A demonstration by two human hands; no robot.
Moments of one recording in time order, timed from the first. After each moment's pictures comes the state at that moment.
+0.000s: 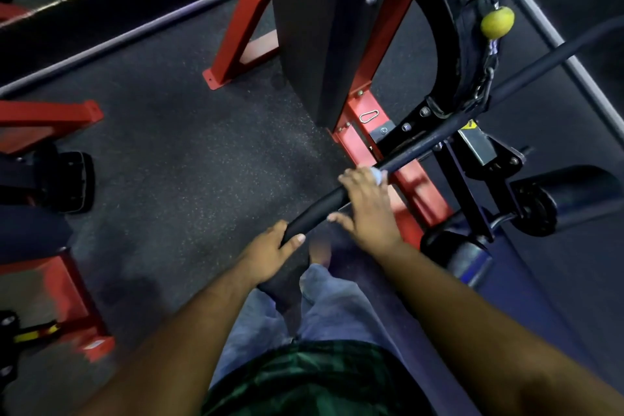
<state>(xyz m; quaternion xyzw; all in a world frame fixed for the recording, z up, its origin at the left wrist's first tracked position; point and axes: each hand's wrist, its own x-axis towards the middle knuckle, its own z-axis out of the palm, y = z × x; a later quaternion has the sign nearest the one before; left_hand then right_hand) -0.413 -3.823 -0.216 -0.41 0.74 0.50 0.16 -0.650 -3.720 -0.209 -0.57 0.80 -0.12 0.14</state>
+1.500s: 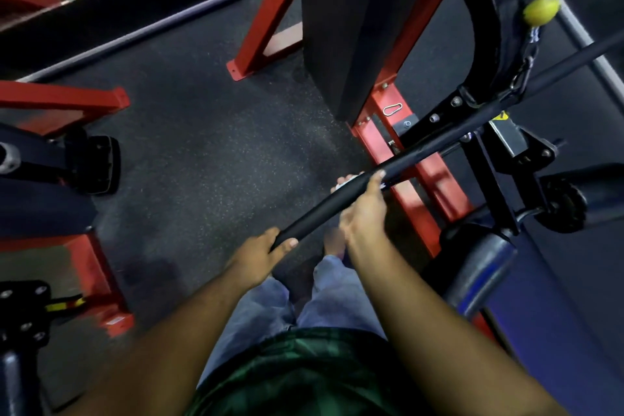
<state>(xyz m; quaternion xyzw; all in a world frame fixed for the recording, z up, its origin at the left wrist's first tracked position) -0.331 -3.824 -0.193 -0.45 0.74 0.46 0.18 -0.551 -3.783 -0.195 0.26 0.52 -0.72 0.38</state>
